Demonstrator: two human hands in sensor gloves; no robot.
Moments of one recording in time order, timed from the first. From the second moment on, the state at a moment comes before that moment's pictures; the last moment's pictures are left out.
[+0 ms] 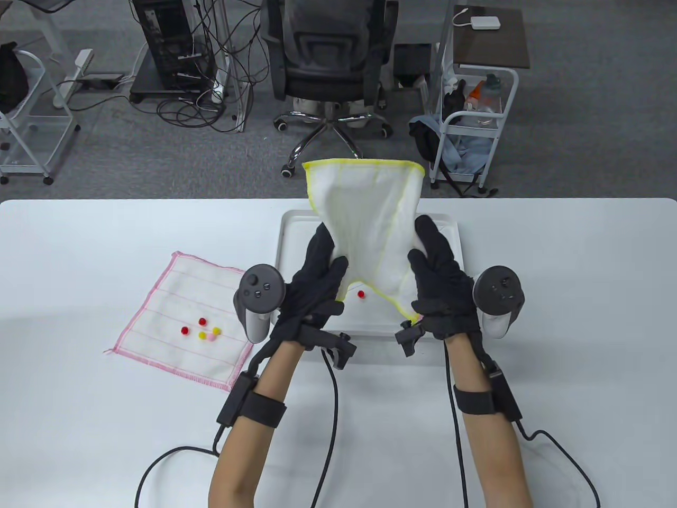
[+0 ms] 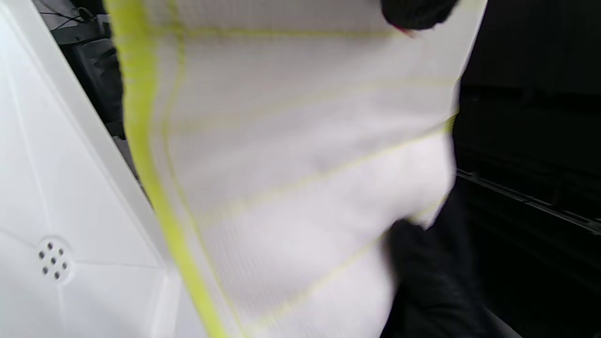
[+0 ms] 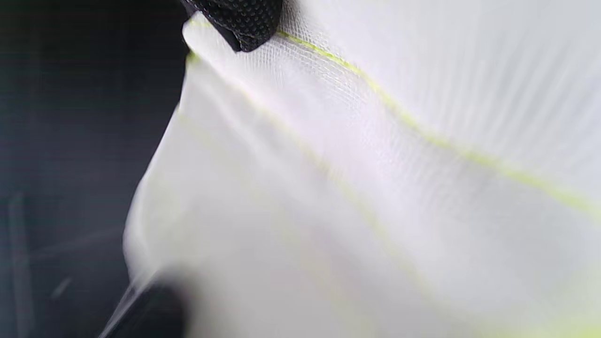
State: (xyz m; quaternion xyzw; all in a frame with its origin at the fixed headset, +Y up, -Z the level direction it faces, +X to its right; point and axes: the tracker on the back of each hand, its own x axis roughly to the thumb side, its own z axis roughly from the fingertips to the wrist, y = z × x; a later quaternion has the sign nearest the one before) left_hand -0.132 -0.640 -0.359 0.08 -0.21 0.59 0.78; right_hand 0.181 -0.634 -0.377 0.11 -0.20 0.75 0.62
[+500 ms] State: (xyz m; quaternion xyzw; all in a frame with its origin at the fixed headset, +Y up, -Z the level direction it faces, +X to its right) left_hand -0.204 -0.695 -0.244 0.02 -0.07 0.10 0.99; right_hand 0.398 -0.710 -0.366 -0.33 -0.17 0.60 0.71
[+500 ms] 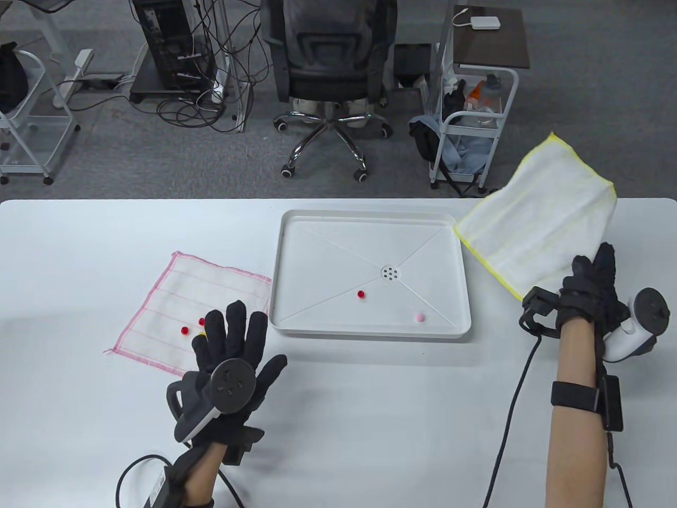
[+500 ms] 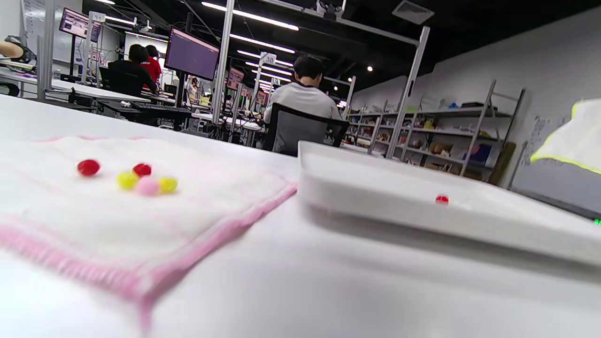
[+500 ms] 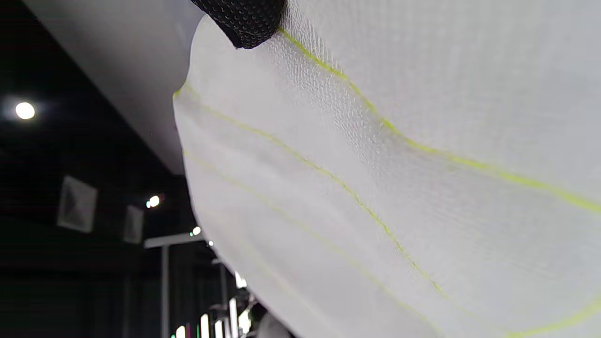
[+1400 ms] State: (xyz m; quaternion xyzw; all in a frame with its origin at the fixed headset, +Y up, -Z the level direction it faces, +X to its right) left_hand -0.191 -0.752 -0.240 -0.10 -0.07 -0.05 0.99; right_hand 0.269 -0.736 -0.259 0.04 0.08 0.99 0.06
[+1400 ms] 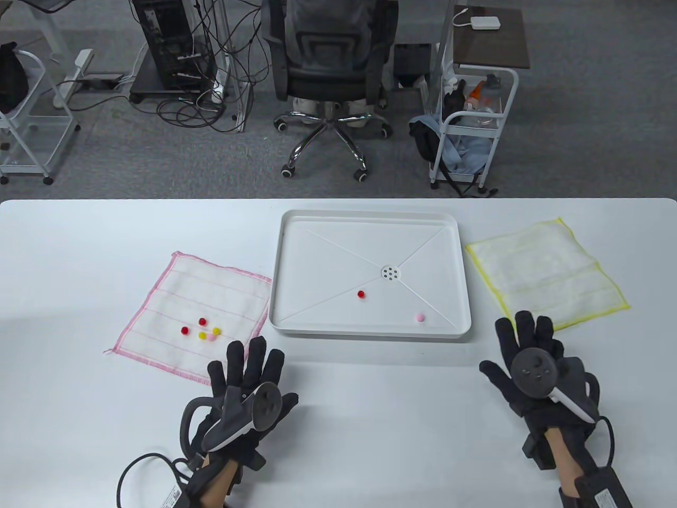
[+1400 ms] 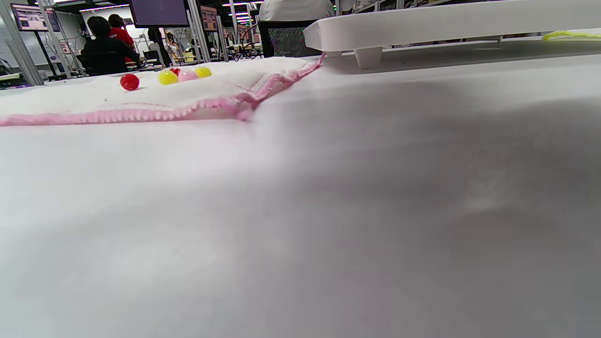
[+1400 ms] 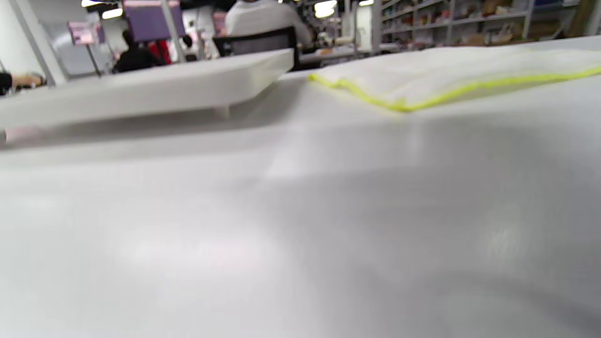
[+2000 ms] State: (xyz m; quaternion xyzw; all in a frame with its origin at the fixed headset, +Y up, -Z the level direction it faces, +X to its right) left_hand -0.263 -0.744 -0.247 -0.09 0.07 0.01 0.99; right_hand 0.277 -0.751 -0.245 0.03 0.11 0.99 0.02
